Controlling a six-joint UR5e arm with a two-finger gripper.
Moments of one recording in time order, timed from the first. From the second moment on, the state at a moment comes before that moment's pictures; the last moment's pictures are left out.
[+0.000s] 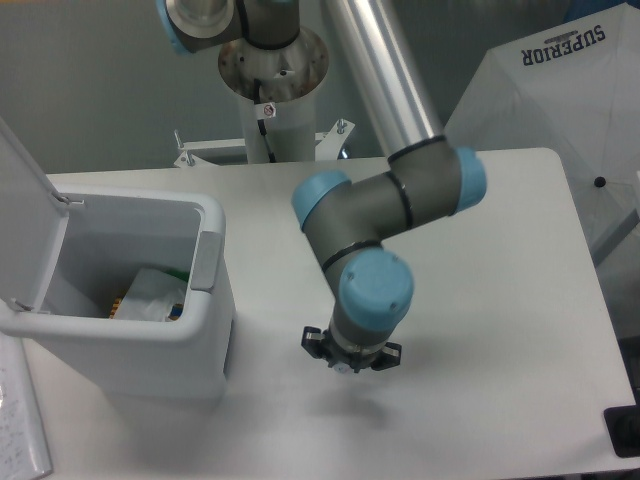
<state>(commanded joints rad) 2.45 -2.12 -1.25 -1.23 1.35 0.59</state>
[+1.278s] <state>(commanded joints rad) 2.51 -1.77 -1.26 -0.89 0.52 0.60</state>
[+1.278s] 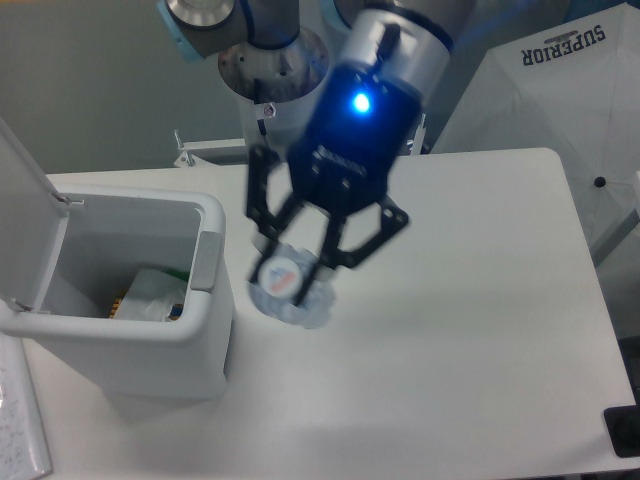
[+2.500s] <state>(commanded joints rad) 2.45 -1.72 -1.47 -0.87 0.44 0.60</state>
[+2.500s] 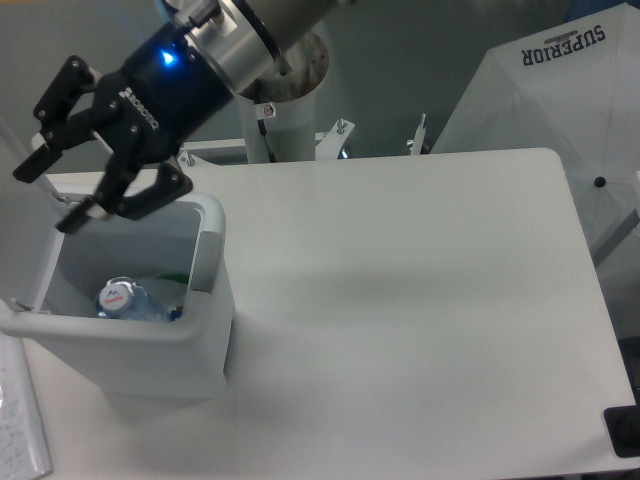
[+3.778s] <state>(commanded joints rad) 2.68 -1.99 -1.34 -1.16 1.51 1.08</state>
